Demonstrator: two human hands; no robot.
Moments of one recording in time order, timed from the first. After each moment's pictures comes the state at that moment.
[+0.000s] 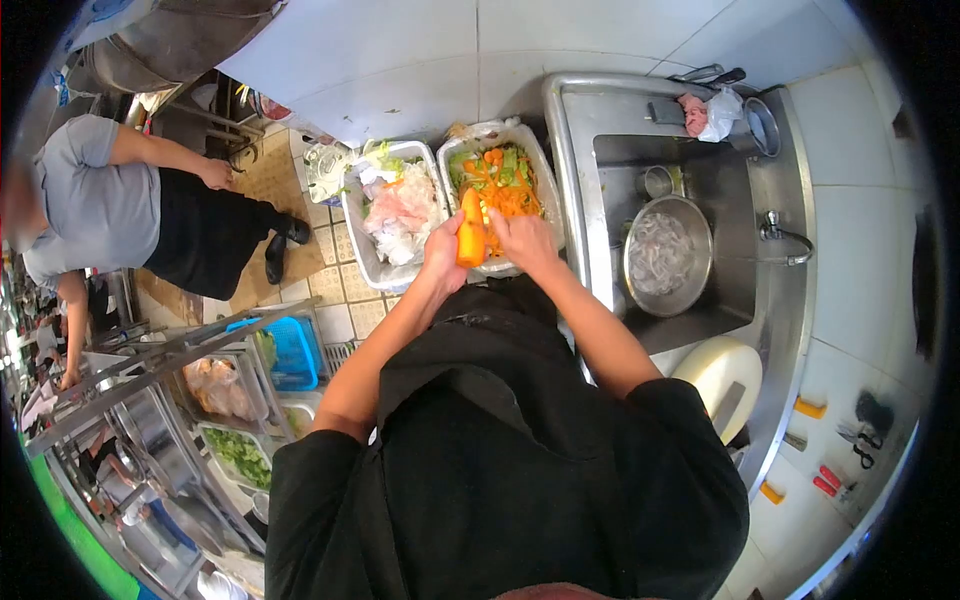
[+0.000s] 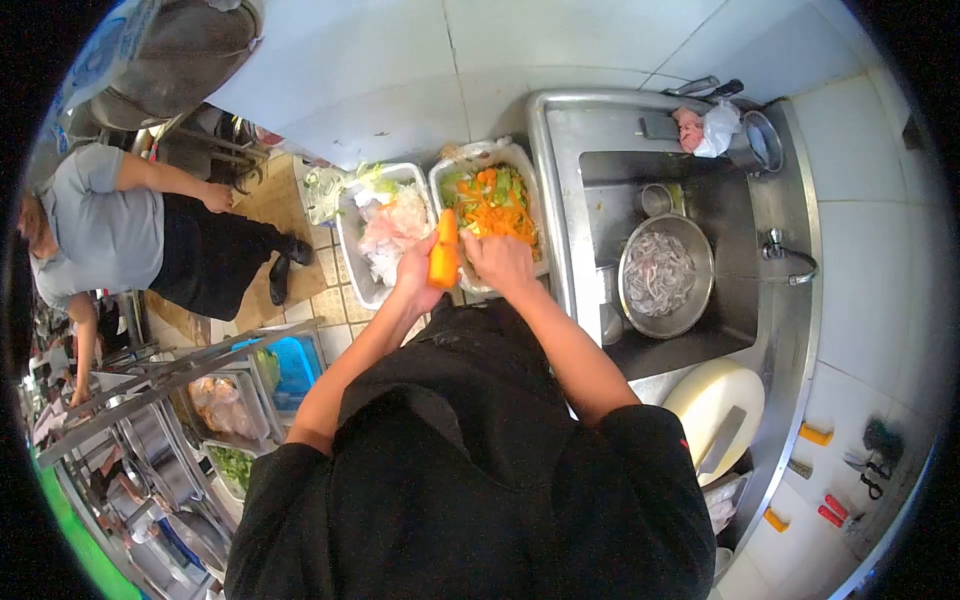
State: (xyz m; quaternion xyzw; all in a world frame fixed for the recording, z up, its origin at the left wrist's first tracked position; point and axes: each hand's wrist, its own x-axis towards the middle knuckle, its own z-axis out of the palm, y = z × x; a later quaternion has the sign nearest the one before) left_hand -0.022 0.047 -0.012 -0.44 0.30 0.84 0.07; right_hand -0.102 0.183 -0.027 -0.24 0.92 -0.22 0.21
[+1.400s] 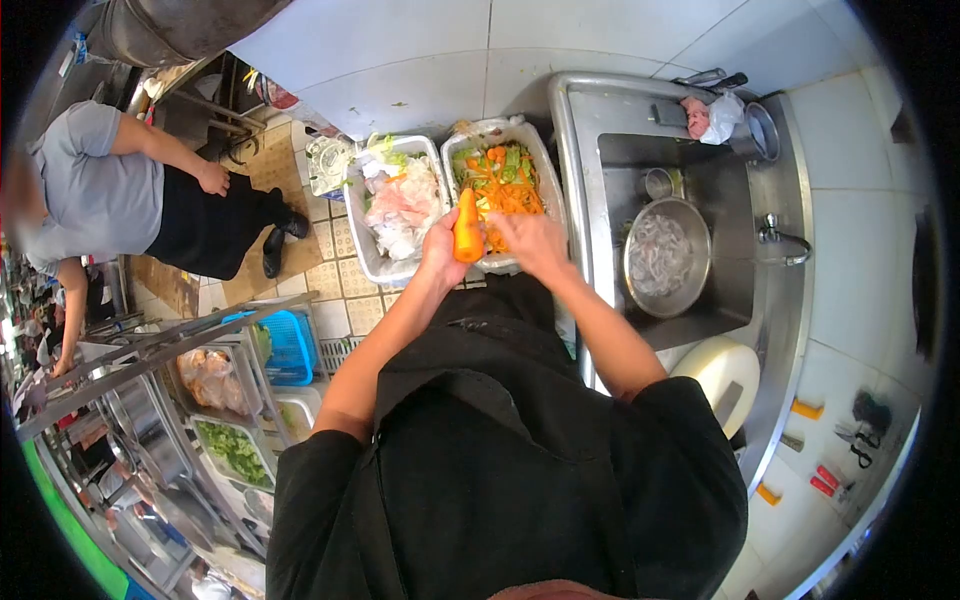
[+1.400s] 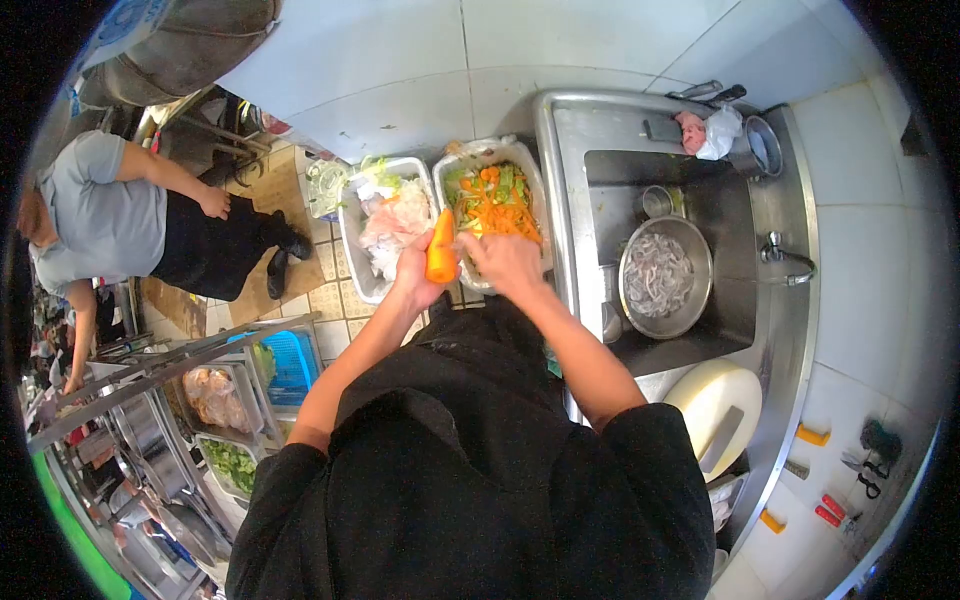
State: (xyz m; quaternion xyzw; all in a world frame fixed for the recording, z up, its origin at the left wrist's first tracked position) left_hand -0.006 0.040 -0.032 -0.42 0.22 0.88 0.05; right_hand -0.088 0.187 0.011 -0.24 0.92 -0.24 0.21
